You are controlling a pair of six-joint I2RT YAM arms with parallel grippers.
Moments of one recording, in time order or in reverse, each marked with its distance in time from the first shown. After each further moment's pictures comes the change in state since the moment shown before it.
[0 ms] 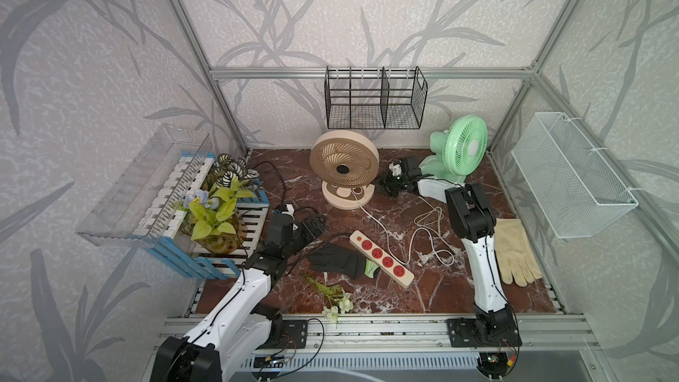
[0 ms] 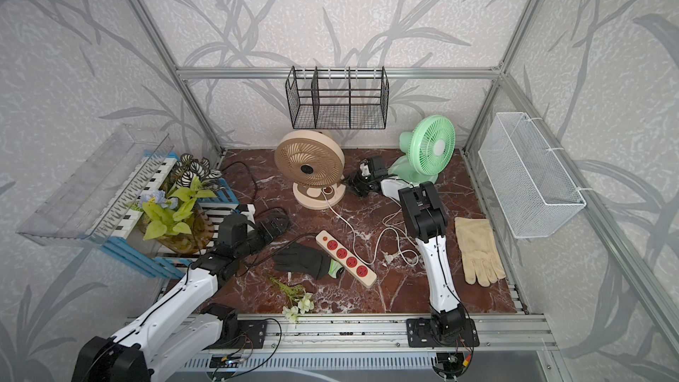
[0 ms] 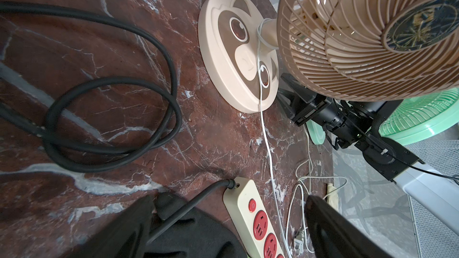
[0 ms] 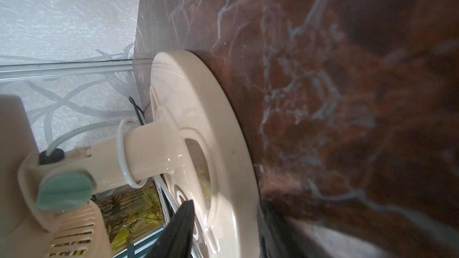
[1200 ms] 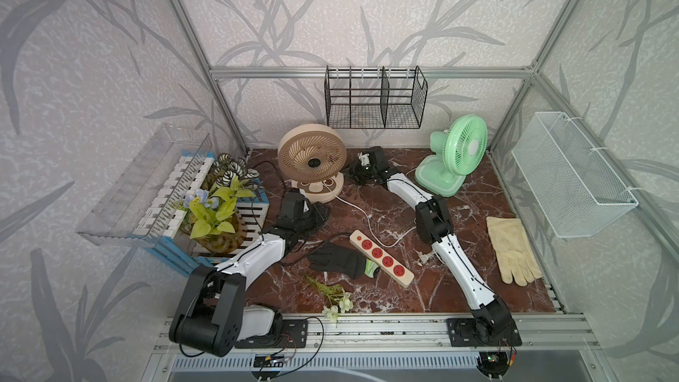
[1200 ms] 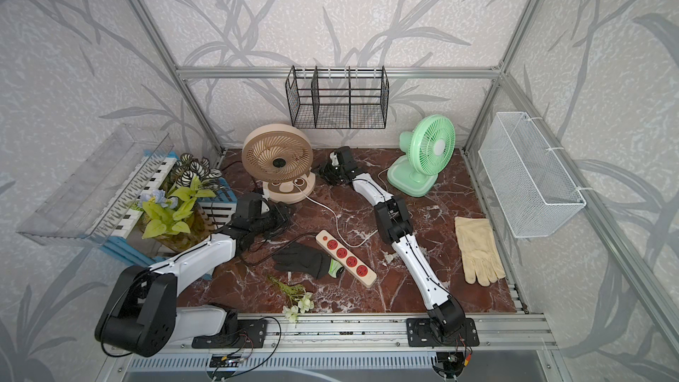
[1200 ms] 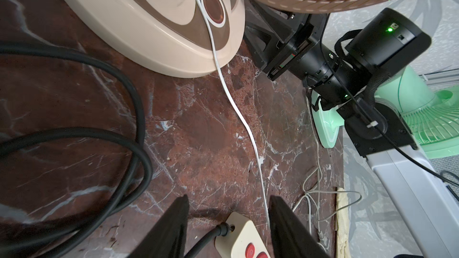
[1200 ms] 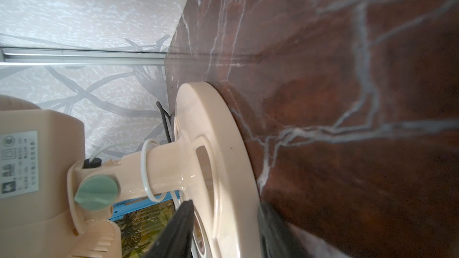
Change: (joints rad) left arm 0.000 0.421 0.206 0.128 0.051 0.051; right arm 0.143 0.514 0.882 -0.161 0.015 0.109
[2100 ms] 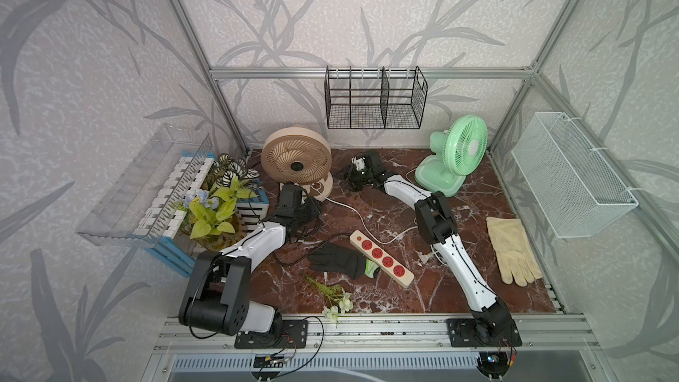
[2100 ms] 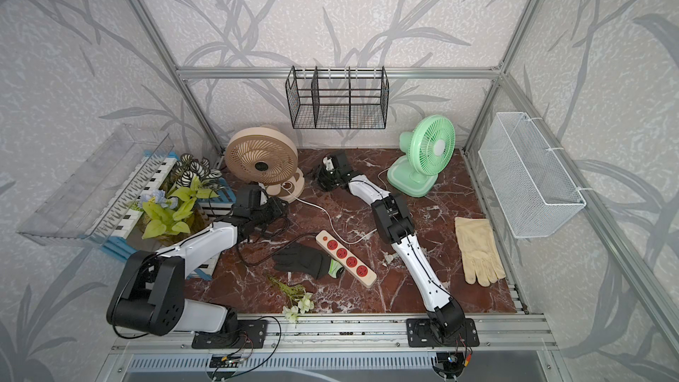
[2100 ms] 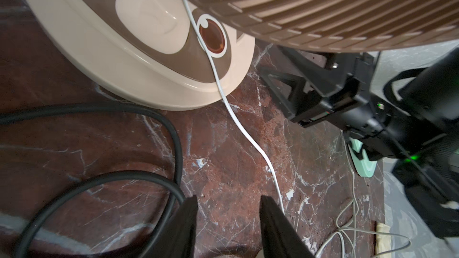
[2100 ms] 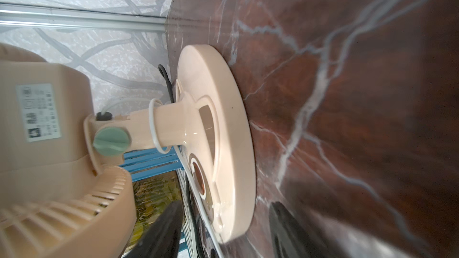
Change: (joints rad) left arm 0.057 0.095 0.111 -0.090 -0.101 0.094; right arm 0.019 -0.209 -0.316 0.077 -0.041 -0.011
